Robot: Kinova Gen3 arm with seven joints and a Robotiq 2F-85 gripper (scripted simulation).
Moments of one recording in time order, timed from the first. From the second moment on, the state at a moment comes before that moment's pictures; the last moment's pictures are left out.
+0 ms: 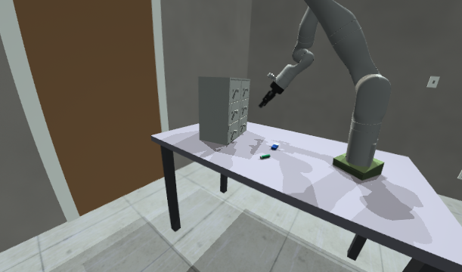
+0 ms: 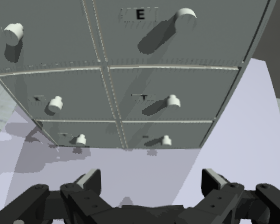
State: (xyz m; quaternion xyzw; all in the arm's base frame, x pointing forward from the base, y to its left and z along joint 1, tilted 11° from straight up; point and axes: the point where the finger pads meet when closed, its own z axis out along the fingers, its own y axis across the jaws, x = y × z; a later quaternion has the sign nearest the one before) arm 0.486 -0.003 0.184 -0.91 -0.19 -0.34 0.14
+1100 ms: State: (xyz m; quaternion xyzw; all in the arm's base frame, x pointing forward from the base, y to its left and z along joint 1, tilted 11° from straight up) arm 0.500 0.007 0.174 -0.87 -0.17 -0.44 0.16
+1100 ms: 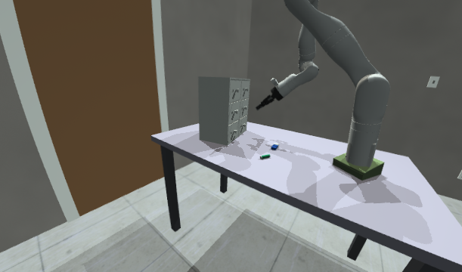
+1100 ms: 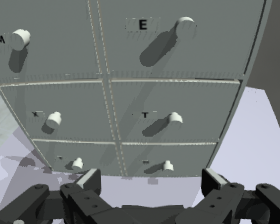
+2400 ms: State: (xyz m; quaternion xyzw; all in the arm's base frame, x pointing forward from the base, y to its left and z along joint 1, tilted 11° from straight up) arm 0.515 0.015 0.152 -0.81 -0.15 -0.54 0.18
